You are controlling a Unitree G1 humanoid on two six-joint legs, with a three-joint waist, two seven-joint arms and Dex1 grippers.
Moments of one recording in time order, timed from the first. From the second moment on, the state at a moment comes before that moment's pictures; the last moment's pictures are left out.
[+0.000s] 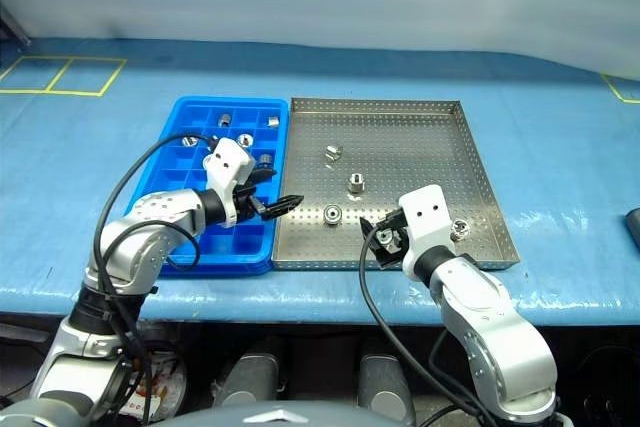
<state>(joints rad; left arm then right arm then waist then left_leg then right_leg) -0.41 0.47 -0.12 -0.23 -0.36 0.80 -0.61 0.02 -0.31 0.01 -0.84 0.30 1.04 0.17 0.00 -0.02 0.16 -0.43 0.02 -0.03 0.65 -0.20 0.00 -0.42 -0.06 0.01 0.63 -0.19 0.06</state>
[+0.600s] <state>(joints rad) -0.50 0.40 -0.10 -0.22 -0.37 0.88 -0.54 0.02 -0.30 0.02 -0.84 0.29 1.07 0.14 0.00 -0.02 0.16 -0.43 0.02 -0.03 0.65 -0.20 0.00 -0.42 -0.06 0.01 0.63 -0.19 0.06</state>
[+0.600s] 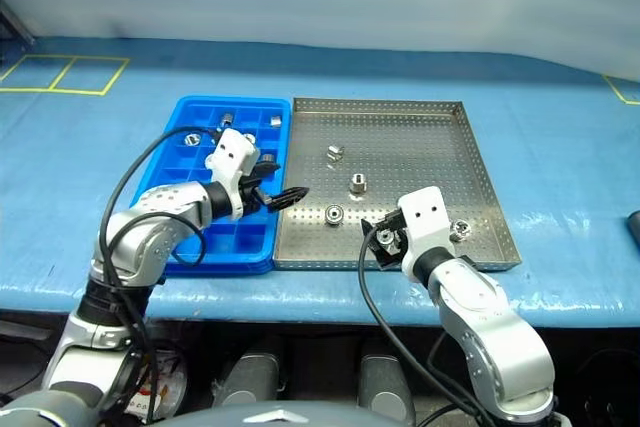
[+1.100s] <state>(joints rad) -0.99 0.00 -0.11 0.61 -0.19 0.60 -0.29 -0.01 -0.20 0.13 -0.82 0.24 0.99 0.07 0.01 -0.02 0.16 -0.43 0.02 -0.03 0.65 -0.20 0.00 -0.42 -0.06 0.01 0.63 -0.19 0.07</state>
